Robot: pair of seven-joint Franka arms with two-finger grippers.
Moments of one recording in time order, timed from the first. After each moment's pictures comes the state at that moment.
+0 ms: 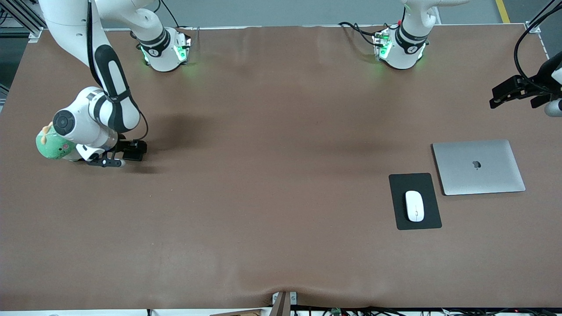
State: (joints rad) left arm 0.00 -0.02 -0.01 -1.55 0.01 1.46 0.00; right arm 0.58 0.39 -0.67 -2.34 0.43 2.45 -0.38
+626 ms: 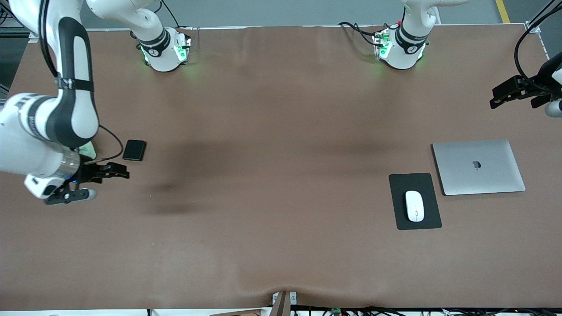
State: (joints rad) left arm 0.00 -0.02 -0.01 -1.55 0.01 1.46 0.00; right arm 0.55 0.42 -0.69 -1.64 0.38 1.88 -0.38
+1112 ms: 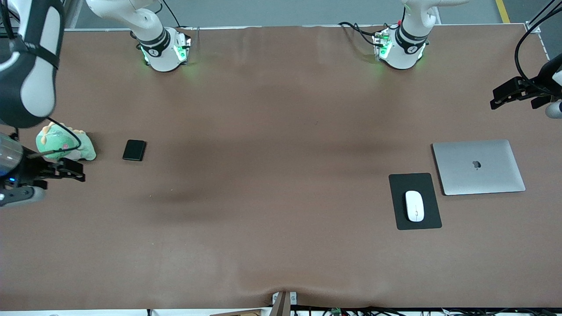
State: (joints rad) left arm 0.01 -0.02 -0.01 -1.55 0.01 1.46 0.00; right arm 0.48 0.43 -0.69 -1.28 0.25 1.64 -0.39
